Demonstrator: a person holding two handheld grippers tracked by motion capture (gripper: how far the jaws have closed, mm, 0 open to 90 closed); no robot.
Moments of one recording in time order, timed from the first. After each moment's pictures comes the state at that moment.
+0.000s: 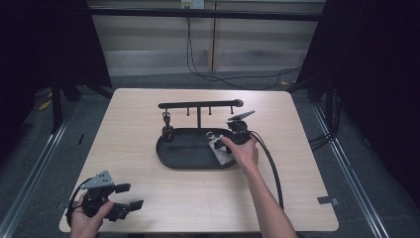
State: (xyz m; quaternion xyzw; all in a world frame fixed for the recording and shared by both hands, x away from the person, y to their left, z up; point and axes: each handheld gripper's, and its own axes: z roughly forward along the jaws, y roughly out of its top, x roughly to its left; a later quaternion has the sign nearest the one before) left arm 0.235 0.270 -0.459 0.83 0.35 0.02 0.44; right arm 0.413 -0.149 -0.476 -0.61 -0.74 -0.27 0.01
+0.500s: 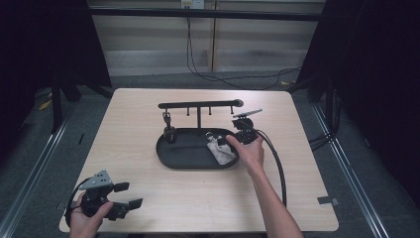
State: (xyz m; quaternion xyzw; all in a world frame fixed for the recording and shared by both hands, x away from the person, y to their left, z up) left arm 0.234 0.273 -0.458 0.82 0.36 0.04 0.44; right arm 0.397 -0.162 -0.452 -0.59 -0.74 -0.32 -0.03
